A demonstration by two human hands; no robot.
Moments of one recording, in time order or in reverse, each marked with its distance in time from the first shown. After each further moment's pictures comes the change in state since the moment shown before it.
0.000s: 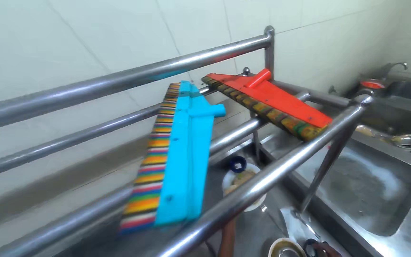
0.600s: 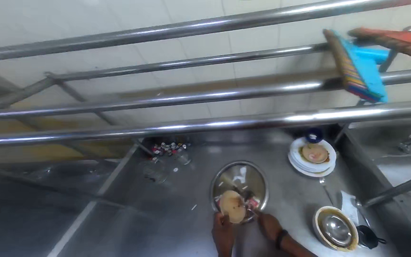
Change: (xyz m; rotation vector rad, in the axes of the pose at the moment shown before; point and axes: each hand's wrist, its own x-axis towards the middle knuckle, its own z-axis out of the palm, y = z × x) left_hand -0.178 -0.134 -0.327 0.152 0.599 0.131; right_hand -0.135 -0.122 0.286 -0.773 -1.056 -0.501
